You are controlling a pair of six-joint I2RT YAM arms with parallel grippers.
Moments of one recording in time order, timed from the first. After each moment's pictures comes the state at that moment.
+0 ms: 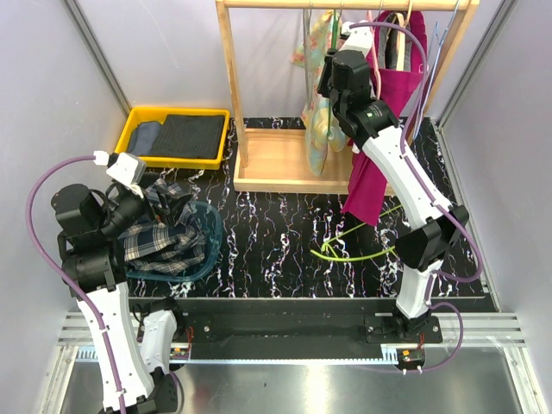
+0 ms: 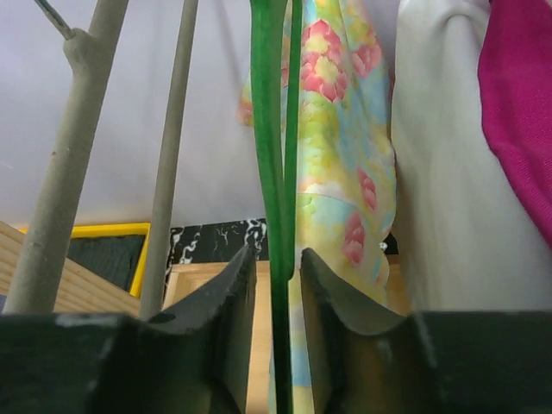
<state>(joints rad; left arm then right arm) 0.32 0.71 1.16 -0.66 0.87 0.16 0.51 1.89 2.17 -0.40 0.47 0.27</state>
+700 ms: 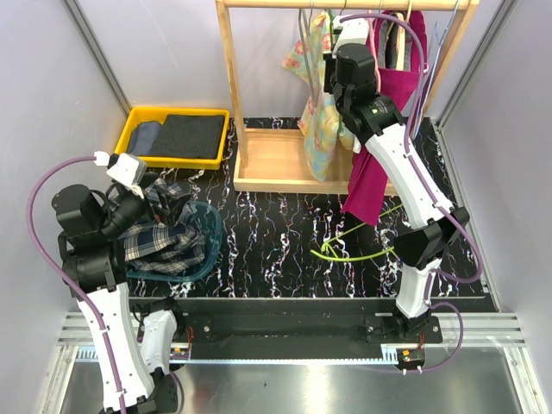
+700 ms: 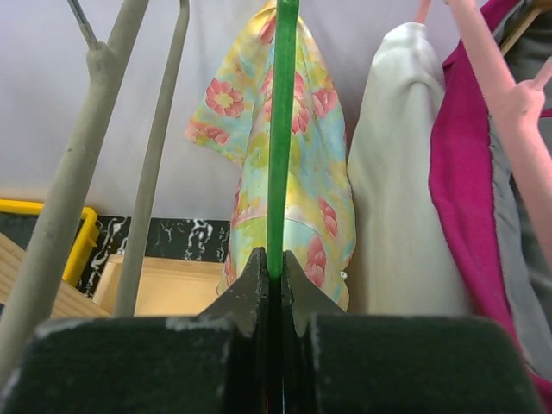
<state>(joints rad) 0.32 0.71 1.15 -0.66 0.86 0.17 0.50 1.90 2.26 -0.45 0.47 0.04</state>
